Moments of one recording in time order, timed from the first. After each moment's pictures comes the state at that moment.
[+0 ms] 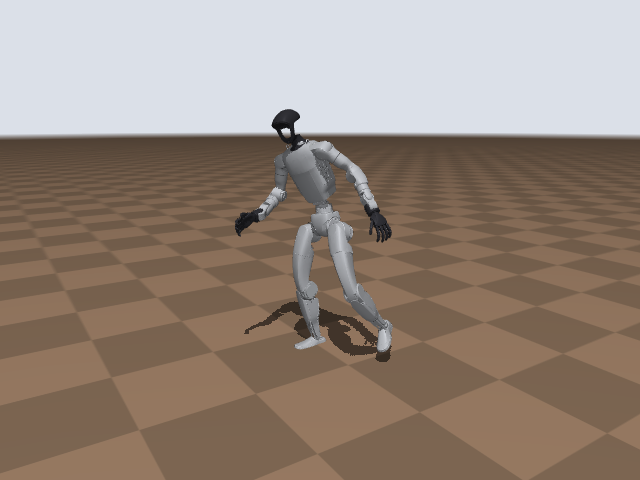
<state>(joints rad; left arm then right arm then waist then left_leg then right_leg) 0.22 0.54 -0.05 0.89 0.00 -0.02 0.16 -0.30 -0.47 0.24 0.29 0.08 -0.08 -0.35 0.07 0.04 0.38 -0.17 0.34 0.28 0.94 -0.25 -0.08 -0.16 -0.18 -0.08 0.33 -0.40 0.03</state>
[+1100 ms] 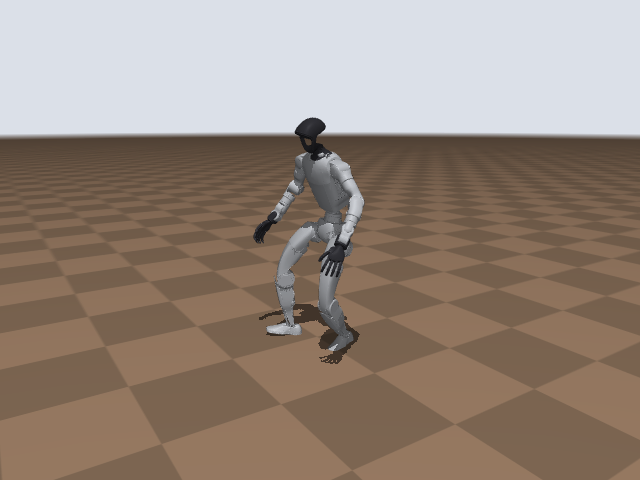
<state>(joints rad) -0.29 0.80 -0.25 0.75 0.02 -0.03 0.02 -0.21 -0.53 0.24 0.79 0.27 -0.04 -0.19 0.04 0.04 0.51 -0.14 0.15 0.29 0.89 -0.65 0.10 -0.33 -0.34 -0.41 0.67 -0.27 0.09</state>
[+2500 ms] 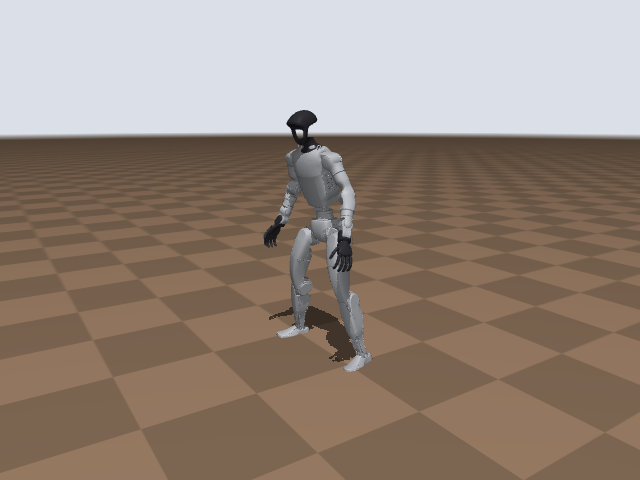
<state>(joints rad) -0.15 0.54 -0.23 1.00 -0.16 -0.06 0.29 0.06 -0.37 0.10 0.93 0.18 -0.03 -0.28 0.00 -0.06 0.25 -0.05 0.16 0.14 0.15 -0.22 -0.12 -0.07 -0.38 -0.16 0.15 -0.24 0.16</state>
